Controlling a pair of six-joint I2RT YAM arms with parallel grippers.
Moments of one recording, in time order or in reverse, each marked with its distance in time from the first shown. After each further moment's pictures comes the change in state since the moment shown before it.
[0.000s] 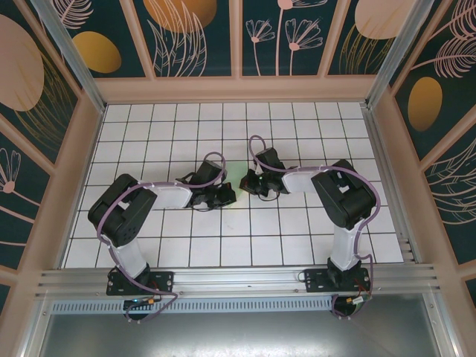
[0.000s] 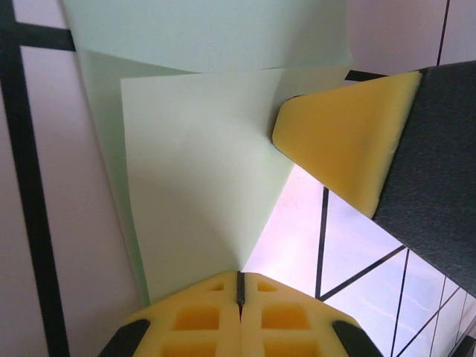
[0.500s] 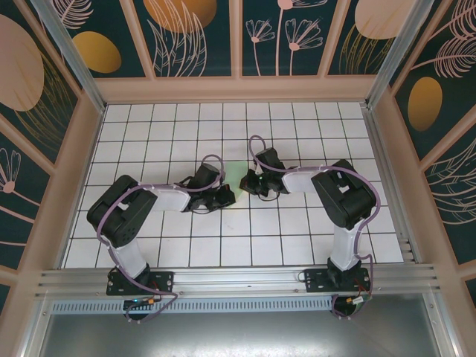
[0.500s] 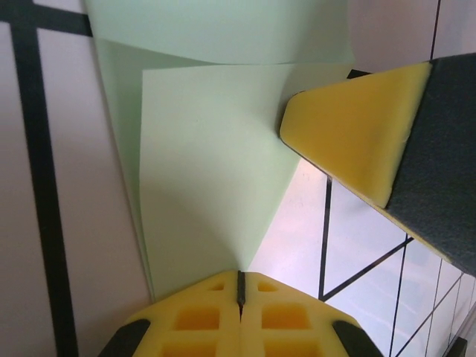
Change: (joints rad) left arm 0.000 -0.012 -0.074 0.108 0.003 -0.027; right arm 0.000 0.000 0.000 -0.001 0.000 0.000
